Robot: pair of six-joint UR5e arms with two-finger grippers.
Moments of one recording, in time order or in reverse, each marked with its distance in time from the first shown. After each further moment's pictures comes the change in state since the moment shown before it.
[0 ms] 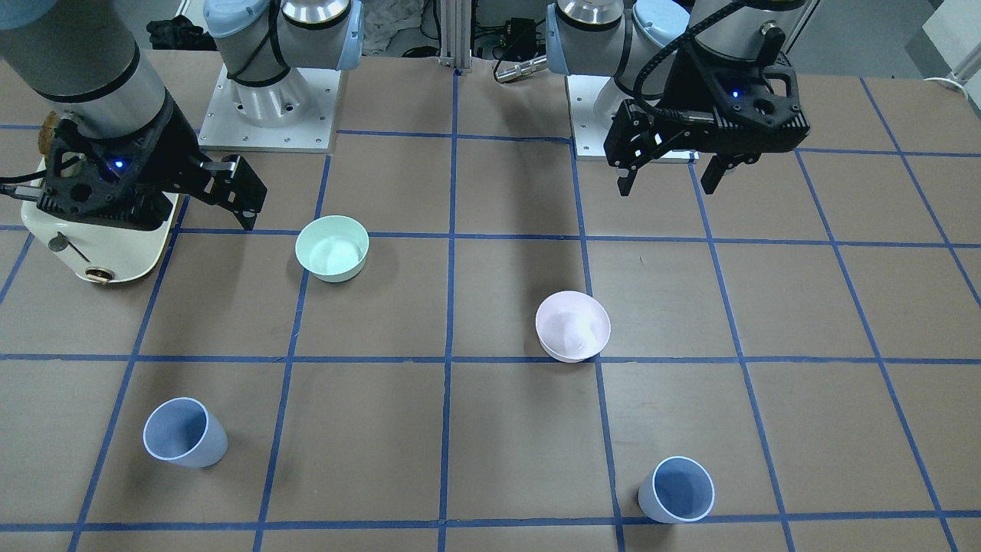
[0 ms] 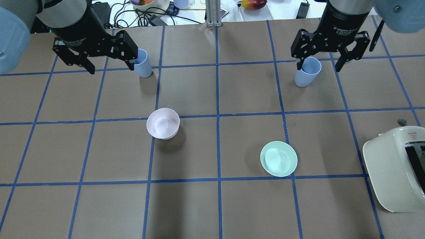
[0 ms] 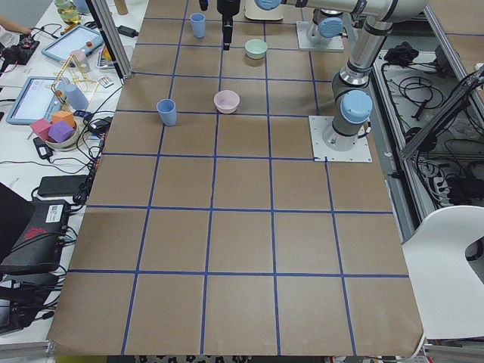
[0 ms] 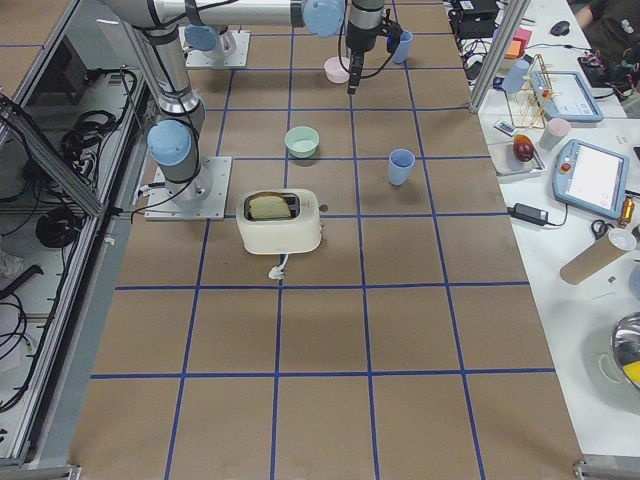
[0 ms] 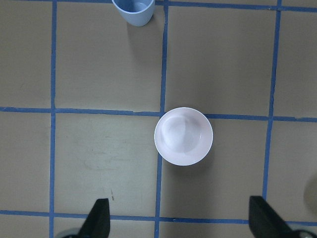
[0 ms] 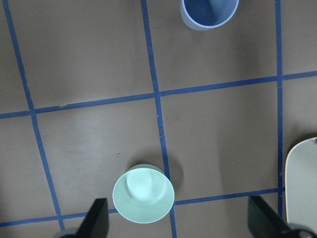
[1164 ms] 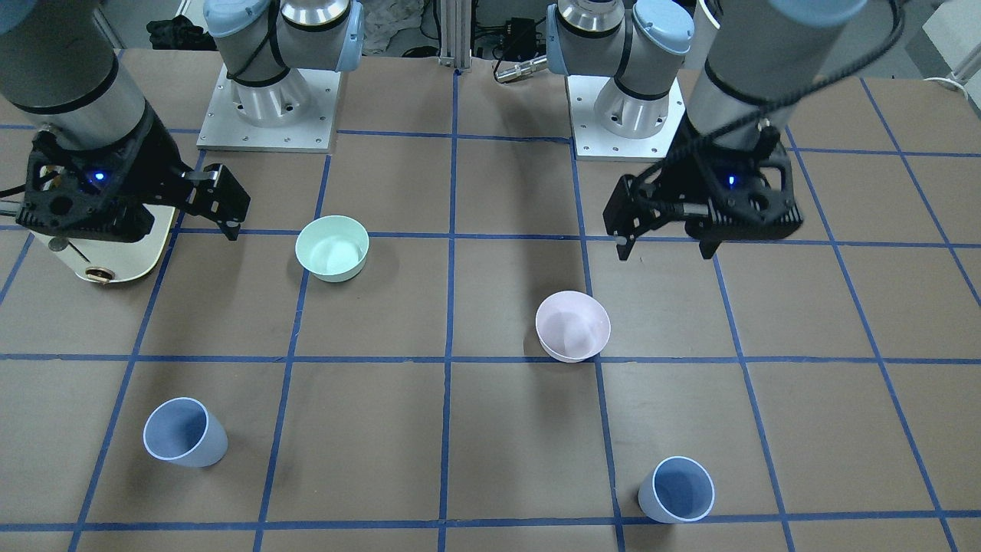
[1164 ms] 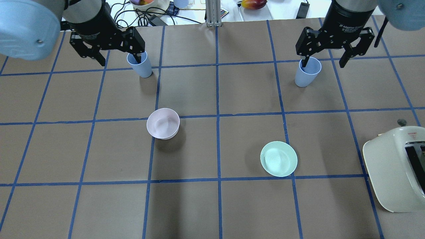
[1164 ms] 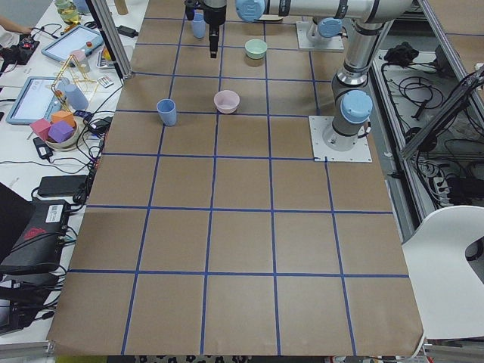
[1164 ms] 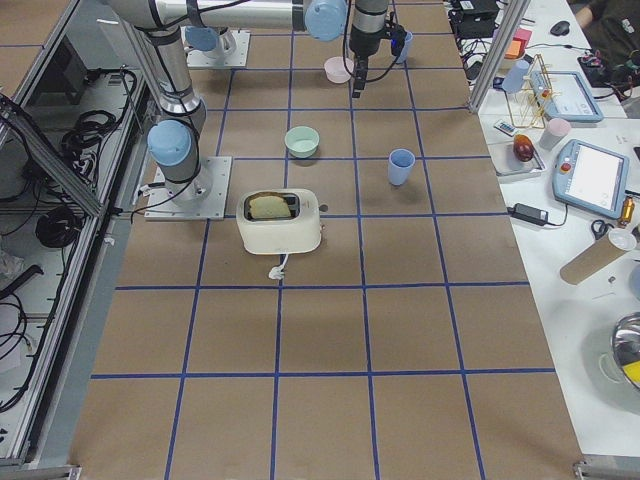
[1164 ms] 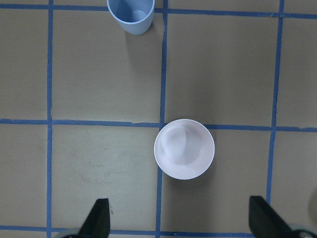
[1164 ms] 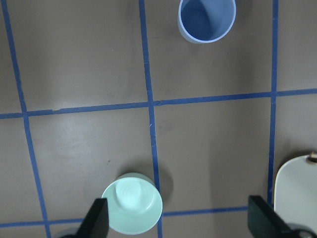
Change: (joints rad) left arm 0.009 -0.172 0.039 0.125 0.004 0.064; right arm -0.047 0.038 -0.010 -0.063 -0.010 -0.111
